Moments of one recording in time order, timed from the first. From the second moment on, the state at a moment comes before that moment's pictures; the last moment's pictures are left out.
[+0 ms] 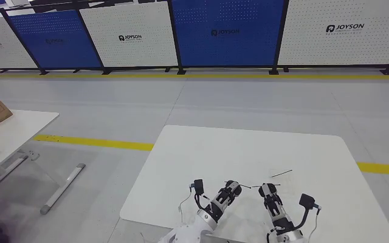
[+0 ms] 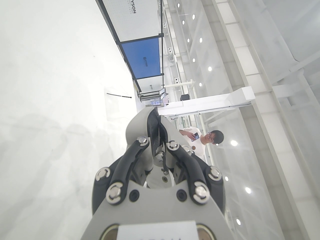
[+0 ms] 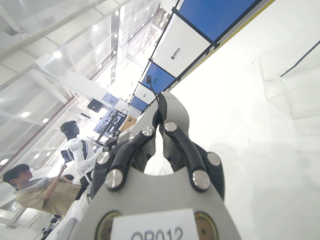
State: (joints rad) left arm 1.55 -1.32 -0.94 -1.60 -0.15 -0.24 0.09; right arm -1.69 -1.24 1.16 -1.69 -0.37 -0.26 -0.15
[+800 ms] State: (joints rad) left arm 1.54 -1.33 -0.89 -1.55 0.17 -0.33 0.24; right arm -1.74 -1.24 1.13 -1.68 -0.46 -0.34 -0.34
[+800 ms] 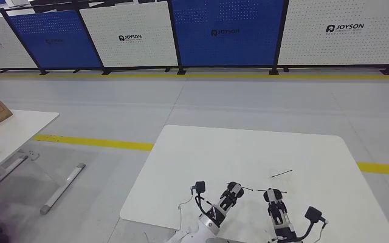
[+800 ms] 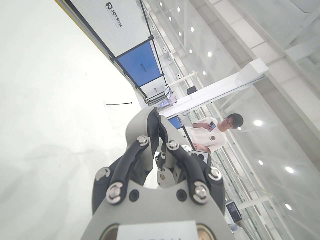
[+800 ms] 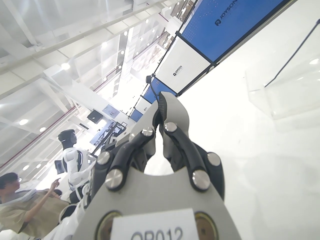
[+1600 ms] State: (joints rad) left arm 1.54 -1.33 -0.89 -1.56 0.23 -0.32 0.29; right arm -1.72 -1.24 1.11 -1.66 -0.38 -0.34 -0.33
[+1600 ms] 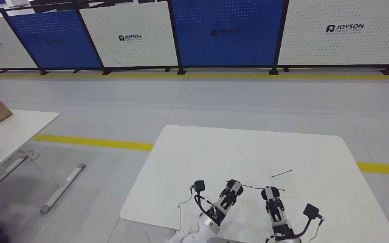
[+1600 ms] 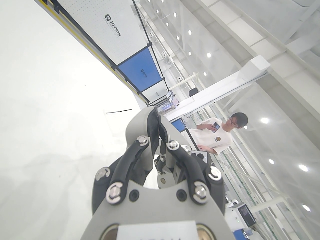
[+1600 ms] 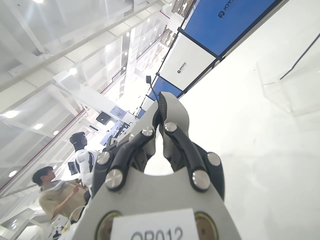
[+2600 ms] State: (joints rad) left arm 1.54 -1.33 -0.89 -1.56 0.23 -0.32 0.29; right arm -1.71 -1.25 1.10 -1.66 -0.37 -0.34 -0.33
